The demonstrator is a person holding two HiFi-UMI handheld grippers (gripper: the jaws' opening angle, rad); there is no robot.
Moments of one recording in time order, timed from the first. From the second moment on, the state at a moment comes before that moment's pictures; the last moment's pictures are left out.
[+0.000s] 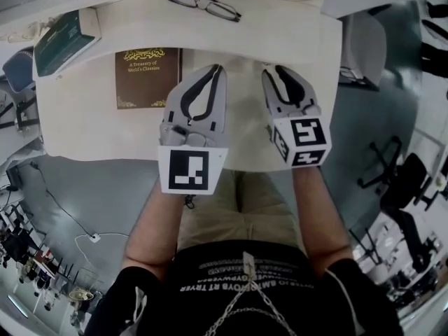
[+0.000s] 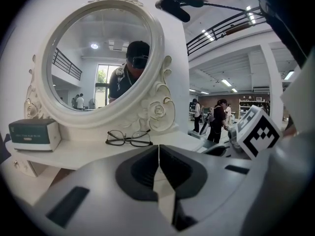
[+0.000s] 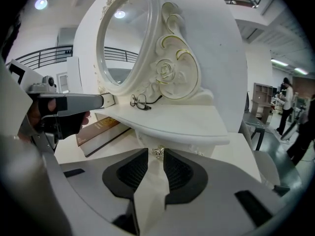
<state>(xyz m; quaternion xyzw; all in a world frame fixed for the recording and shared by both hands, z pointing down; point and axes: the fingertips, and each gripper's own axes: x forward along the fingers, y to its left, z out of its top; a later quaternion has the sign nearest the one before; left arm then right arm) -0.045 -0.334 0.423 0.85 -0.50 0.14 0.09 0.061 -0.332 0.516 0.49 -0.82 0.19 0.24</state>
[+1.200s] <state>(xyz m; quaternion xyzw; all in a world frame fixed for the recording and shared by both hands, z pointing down) -0.054 -0.318 0.420 0.84 -0.53 0.13 0.09 0.060 -0.339 0.539 0.50 -0.80 0.21 0.27</state>
